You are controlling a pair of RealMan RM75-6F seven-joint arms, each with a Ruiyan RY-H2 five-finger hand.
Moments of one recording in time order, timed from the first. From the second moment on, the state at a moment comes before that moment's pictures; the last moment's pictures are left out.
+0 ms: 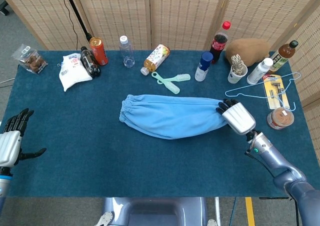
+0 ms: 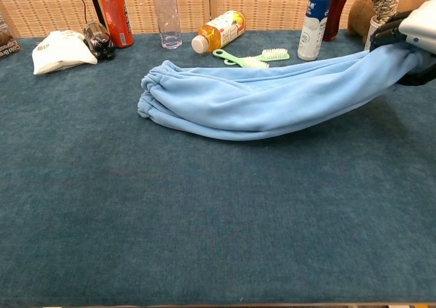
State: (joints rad) left arm -0.20 -1.03 -0.10 -1.84 1.28 1.35 -0.03; right arm 0.66 -1.60 -0.03 -0.62 -1.71 1.37 0.15
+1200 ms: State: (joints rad) left arm -0.21 -1.01 -0.11 -1.81 1.26 1.28 -0.08; right arm 1.00 -1.73 0.26 -1.11 -1.46 1.02 -0.39
